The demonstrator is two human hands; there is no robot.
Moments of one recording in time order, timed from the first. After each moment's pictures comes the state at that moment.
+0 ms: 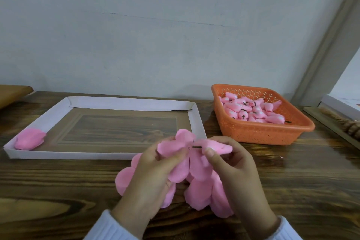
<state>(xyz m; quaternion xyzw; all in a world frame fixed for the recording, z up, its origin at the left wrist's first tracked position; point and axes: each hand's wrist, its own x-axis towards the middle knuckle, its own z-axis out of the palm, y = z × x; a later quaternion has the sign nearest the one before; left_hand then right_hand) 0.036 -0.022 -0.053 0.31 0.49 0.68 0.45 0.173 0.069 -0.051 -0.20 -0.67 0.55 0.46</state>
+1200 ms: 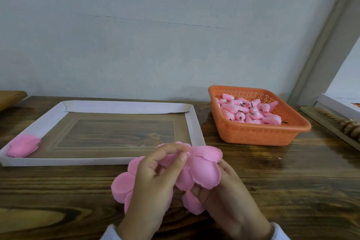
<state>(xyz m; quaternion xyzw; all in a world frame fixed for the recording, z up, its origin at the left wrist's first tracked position) 0.053 -0.019 -0.057 0.39 0.47 0.76 0.23 0.166 0.051 -0.053 -0.14 -0.49 0.81 0.30</state>
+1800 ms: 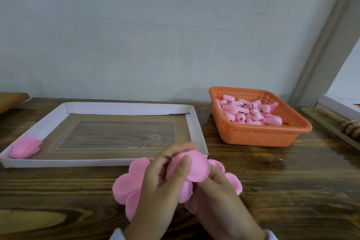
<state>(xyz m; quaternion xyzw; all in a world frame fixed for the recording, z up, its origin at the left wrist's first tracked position) 0.064 -0.024 -0.048 0.43 0.47 0.74 0.19 0.155 0.033 -0.050 -0.13 -0.47 0.82 0.29</state>
